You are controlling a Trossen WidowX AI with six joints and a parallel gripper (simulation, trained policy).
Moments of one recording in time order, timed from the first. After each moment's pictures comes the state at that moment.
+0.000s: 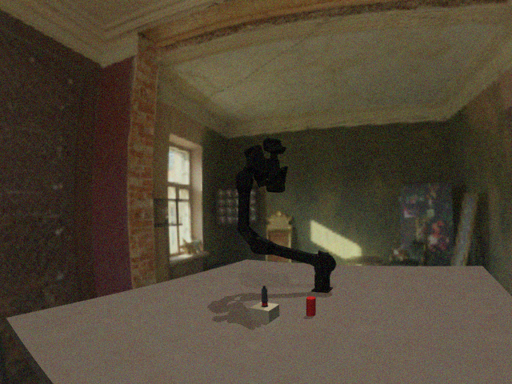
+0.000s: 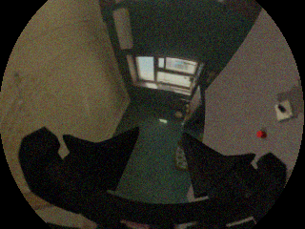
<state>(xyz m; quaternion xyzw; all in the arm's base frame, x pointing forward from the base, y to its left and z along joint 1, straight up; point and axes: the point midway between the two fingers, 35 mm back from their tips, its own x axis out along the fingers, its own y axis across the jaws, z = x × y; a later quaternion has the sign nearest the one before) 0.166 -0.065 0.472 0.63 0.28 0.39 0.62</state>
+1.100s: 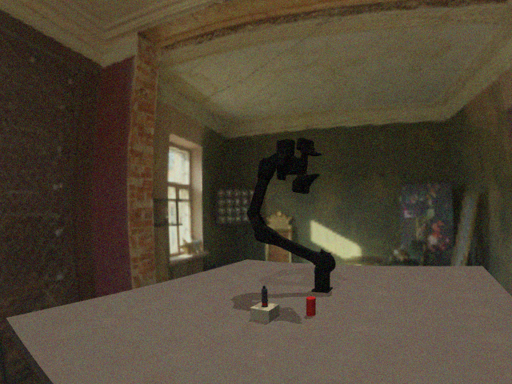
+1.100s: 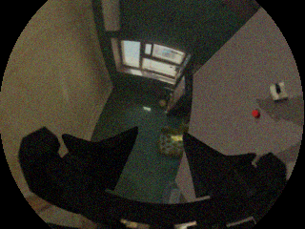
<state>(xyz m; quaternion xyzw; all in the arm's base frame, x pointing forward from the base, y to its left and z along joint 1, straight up) 0.109 0.021 0.452 0.54 0.37 0.37 0.66</state>
